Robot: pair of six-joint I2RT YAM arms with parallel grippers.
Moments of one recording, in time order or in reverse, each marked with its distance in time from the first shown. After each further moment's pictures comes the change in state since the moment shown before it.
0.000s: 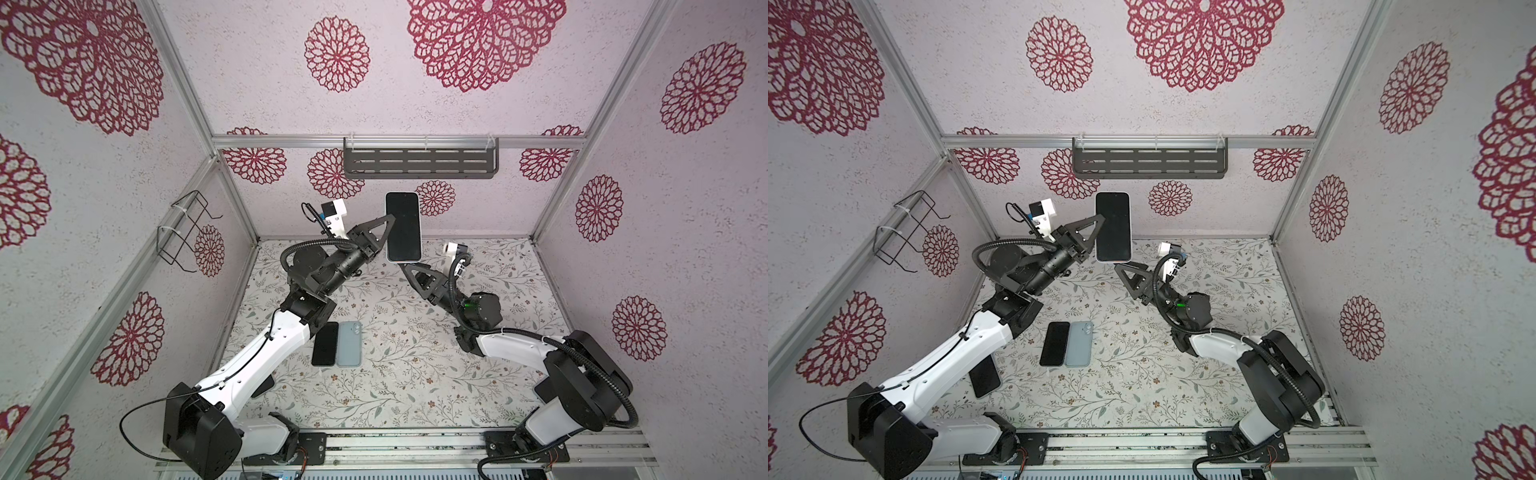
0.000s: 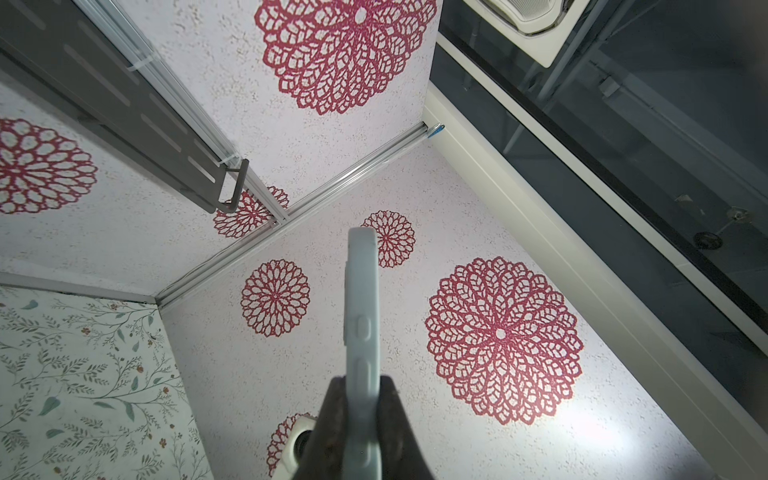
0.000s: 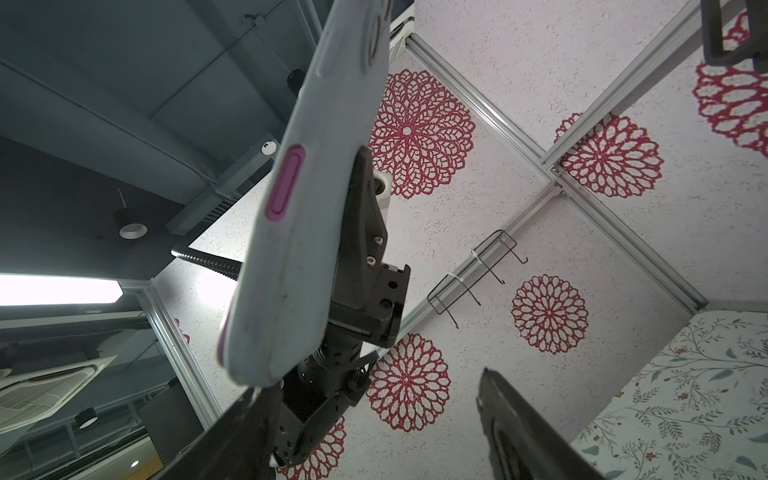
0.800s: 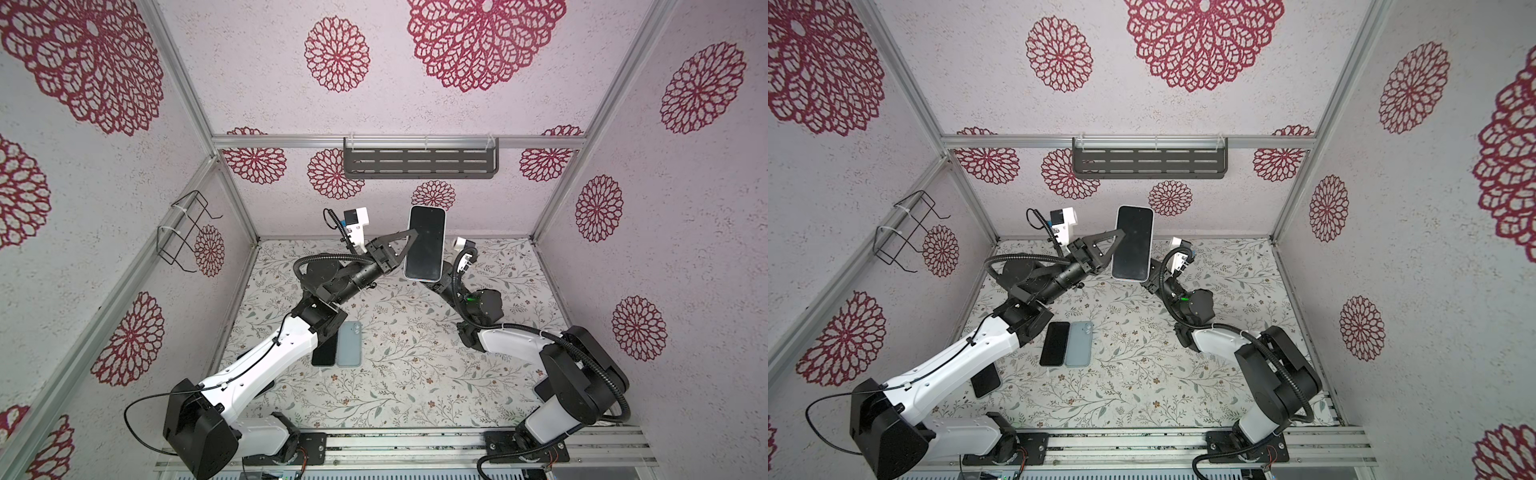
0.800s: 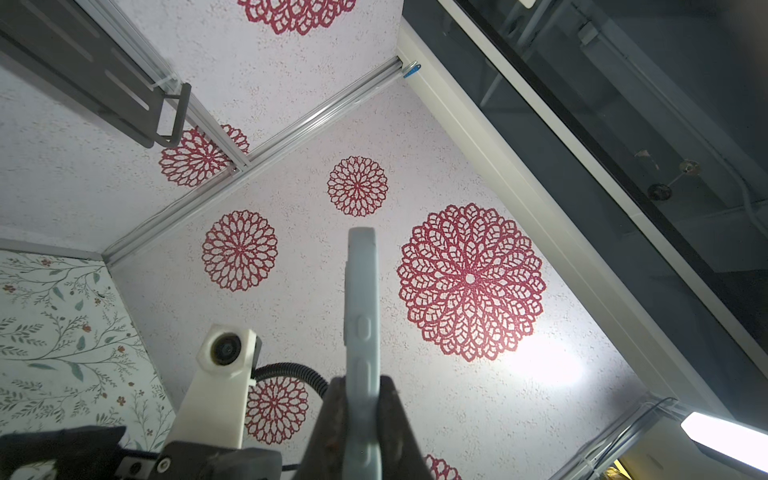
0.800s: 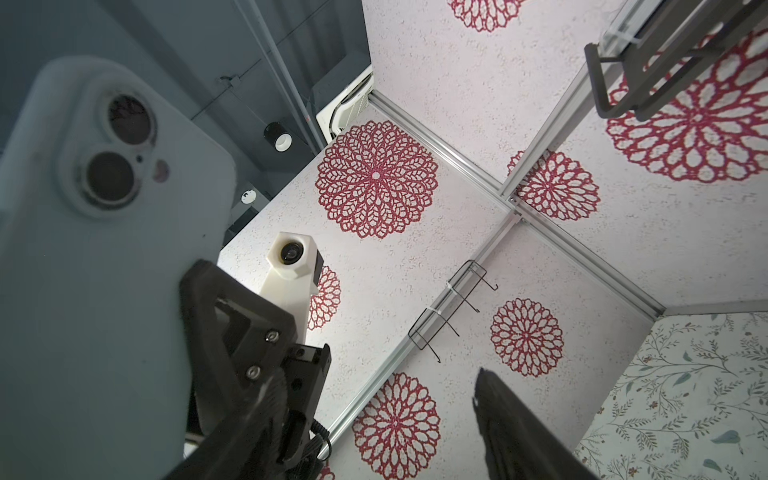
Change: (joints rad) left arm -0.111 0.001 -0.014 0.030 0.030 0.011; right arm -0.053 0.031 0.005 -0.001 0.090 0.082
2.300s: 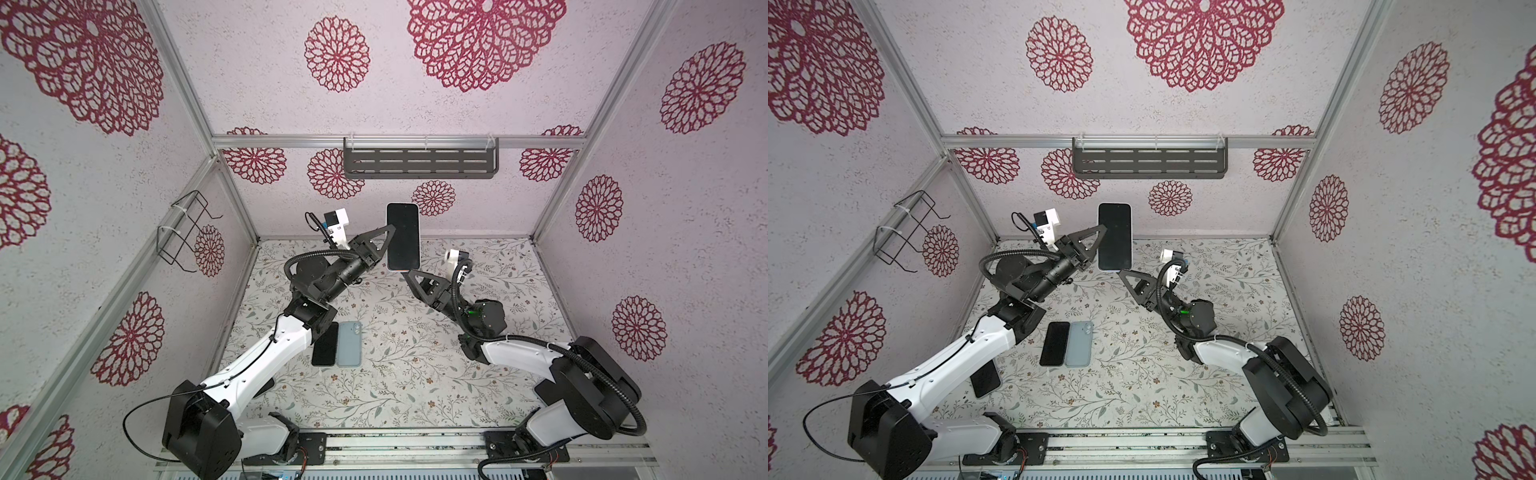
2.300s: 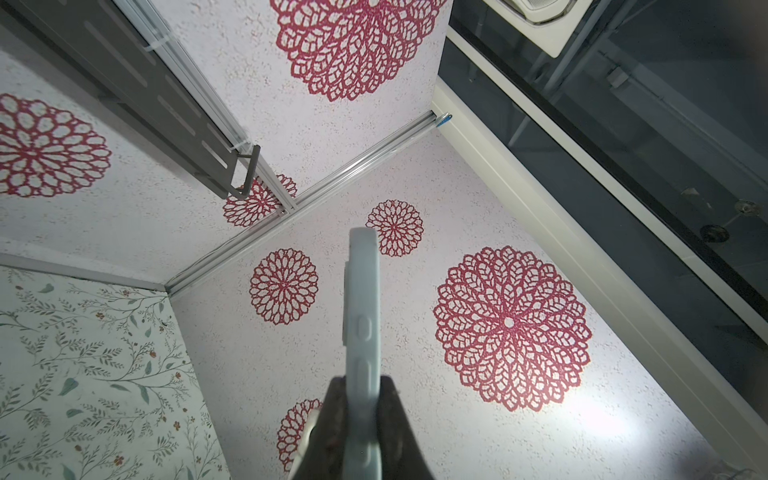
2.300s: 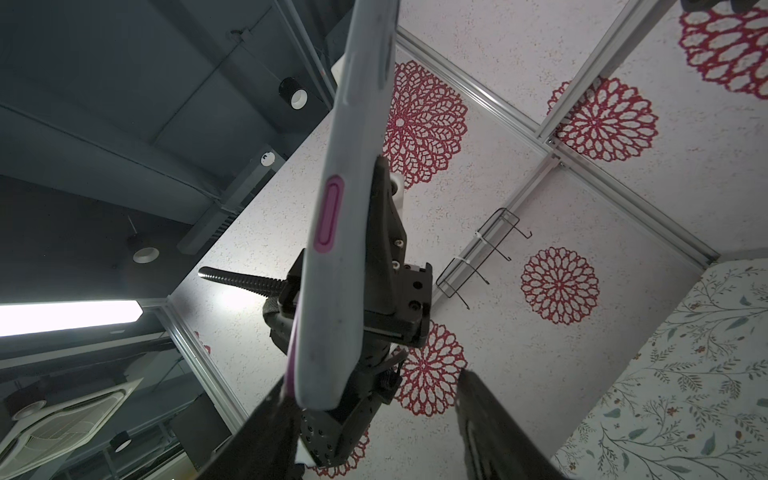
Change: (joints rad) left arm 0.118 -0.008 -0.081 0.044 -0.015 -0.010; right arm 0.064 -0.079 -0.086 0.004 -0.079 0.006
